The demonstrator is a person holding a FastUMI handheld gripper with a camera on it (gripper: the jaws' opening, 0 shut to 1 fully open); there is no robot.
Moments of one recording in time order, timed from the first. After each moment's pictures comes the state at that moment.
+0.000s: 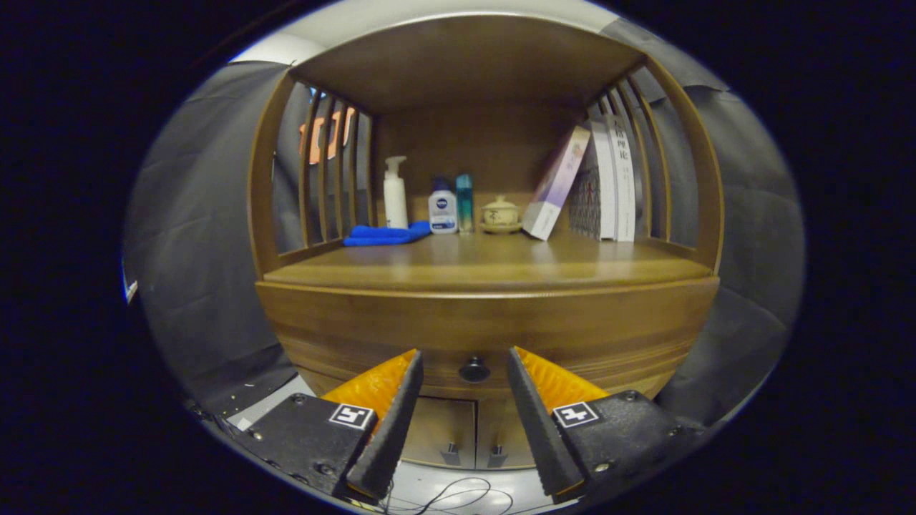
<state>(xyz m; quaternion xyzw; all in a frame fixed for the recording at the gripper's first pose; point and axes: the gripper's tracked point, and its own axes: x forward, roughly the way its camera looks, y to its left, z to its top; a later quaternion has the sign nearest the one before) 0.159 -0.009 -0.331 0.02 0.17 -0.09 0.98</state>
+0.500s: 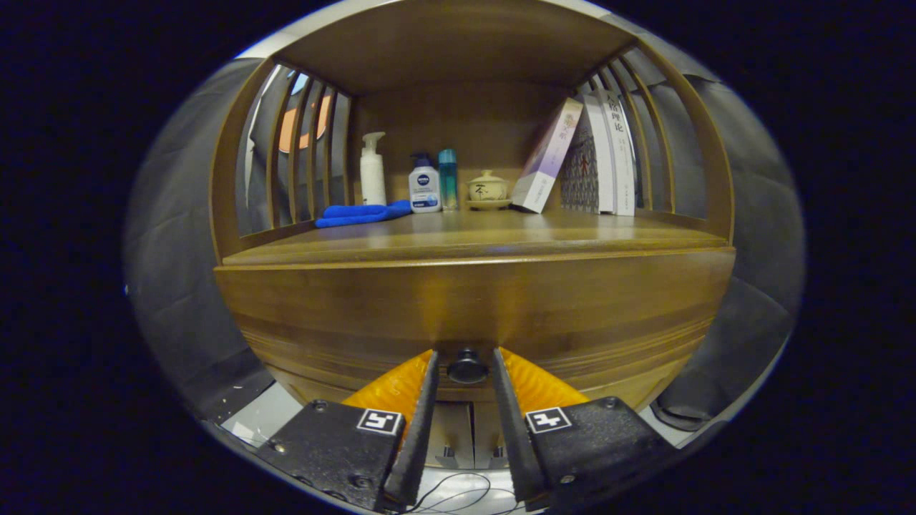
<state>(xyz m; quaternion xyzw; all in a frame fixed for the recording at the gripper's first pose) 0.182 -0.012 -0.357 0.03 0.18 -0.12 0.98</state>
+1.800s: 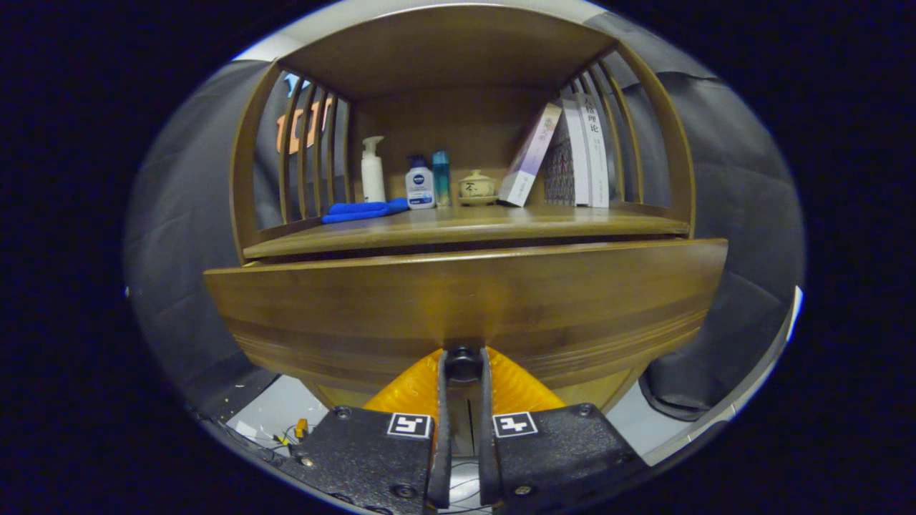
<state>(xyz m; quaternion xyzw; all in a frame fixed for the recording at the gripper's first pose) 0.123 -0.002 -0.359 0.03 0.19 -0.13 0.97</state>
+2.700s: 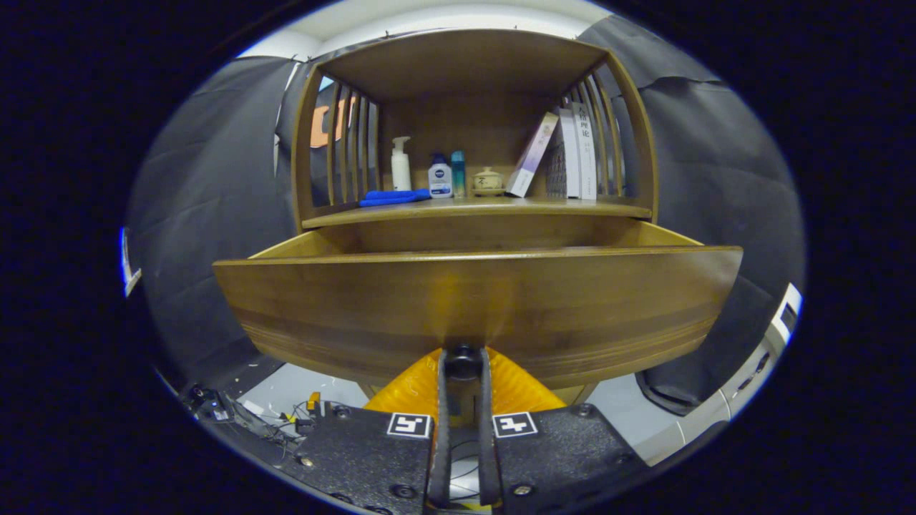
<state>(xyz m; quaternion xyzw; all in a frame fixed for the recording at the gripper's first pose) 0.019 0.019 -0.371 0.02 0.20 -0.09 0.97</state>
